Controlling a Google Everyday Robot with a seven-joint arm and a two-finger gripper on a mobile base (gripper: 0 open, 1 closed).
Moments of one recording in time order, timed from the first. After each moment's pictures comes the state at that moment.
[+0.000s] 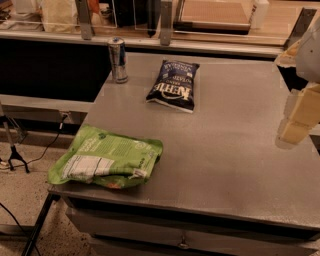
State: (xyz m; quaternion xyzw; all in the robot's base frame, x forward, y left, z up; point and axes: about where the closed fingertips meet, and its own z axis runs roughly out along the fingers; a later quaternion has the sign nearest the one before) arm 0.438 -0.217 0.976 -0.60 0.78 -0.03 0.16
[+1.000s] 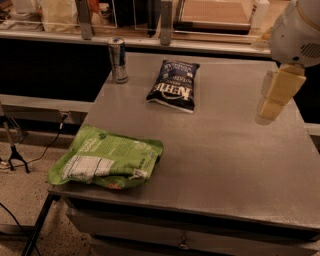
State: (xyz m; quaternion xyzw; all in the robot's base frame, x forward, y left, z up) arm 0.493 -0.199 0.978 -0.64 0.74 -0.04 0.18
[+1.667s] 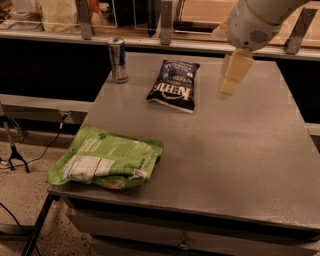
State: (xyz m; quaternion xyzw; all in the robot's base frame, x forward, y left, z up) arm 0.585 -0.143 0.962 -0.68 0.69 0.00 0.23
